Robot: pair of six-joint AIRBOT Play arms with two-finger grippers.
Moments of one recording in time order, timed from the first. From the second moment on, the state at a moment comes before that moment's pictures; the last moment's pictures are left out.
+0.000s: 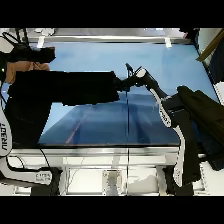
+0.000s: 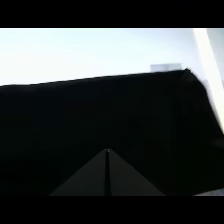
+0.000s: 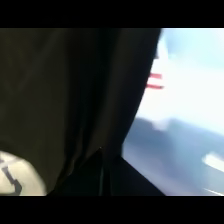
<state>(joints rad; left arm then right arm) 0.09 -1.53 1.79 1.17 -1.10 -1.29 0.25 -2.21 2.02 -0.73 1.07 1.53</state>
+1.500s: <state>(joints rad) -0.44 -1.51 1.79 1.38 -1.40 -1.35 -0.38 -1.39 1.05 -1.37 1.55 1.45</state>
